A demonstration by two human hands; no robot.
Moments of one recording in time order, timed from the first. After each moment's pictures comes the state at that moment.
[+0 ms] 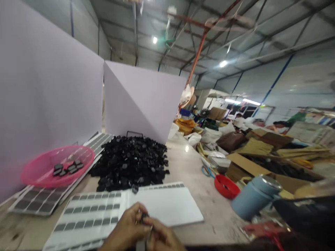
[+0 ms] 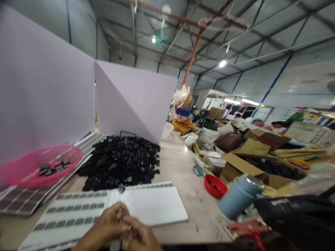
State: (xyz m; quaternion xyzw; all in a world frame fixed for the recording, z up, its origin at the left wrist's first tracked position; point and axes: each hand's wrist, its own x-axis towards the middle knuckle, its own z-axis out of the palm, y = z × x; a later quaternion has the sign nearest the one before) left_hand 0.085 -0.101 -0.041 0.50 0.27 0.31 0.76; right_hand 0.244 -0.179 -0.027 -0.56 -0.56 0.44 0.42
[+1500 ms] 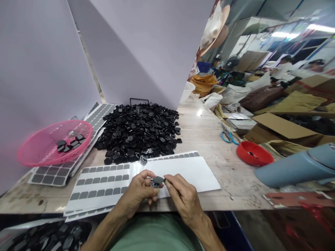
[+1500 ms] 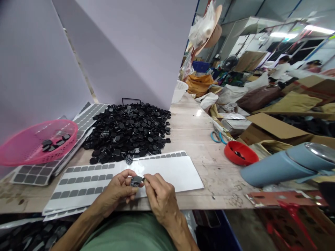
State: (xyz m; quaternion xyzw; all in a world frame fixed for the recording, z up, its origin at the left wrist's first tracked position) left_hand 0.092 -0.083 -0.031 0.40 0.34 0.28 0.81; right_hand 0.262 -0.145 -0.028 -0.54 -0.71 0.16 0.43
